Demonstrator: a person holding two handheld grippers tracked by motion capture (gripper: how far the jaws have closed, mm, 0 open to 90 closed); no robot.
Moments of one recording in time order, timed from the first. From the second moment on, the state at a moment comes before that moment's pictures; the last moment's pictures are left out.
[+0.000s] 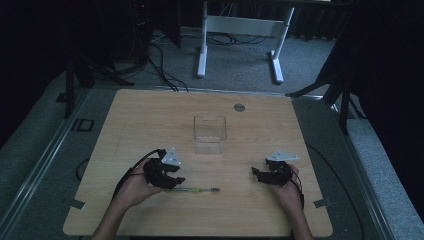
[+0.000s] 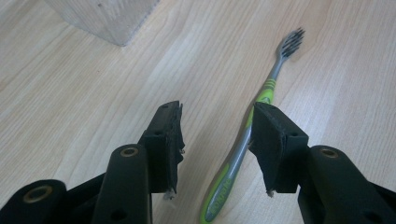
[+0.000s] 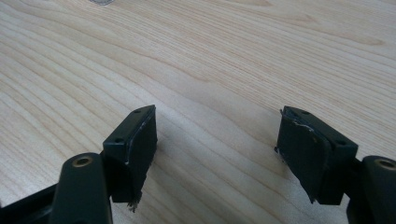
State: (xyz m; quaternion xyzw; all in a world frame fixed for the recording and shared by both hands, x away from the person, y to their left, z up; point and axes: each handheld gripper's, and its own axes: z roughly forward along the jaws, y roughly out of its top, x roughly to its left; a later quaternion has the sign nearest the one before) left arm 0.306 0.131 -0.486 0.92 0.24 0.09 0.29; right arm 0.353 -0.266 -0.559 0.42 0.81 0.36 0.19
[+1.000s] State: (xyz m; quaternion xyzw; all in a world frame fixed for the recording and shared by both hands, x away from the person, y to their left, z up) left arm 0.309 0.107 -0.498 0.95 0.19 0.07 0.25; right arm 0.353 -0.266 -0.559 0.42 0.81 0.36 0.19
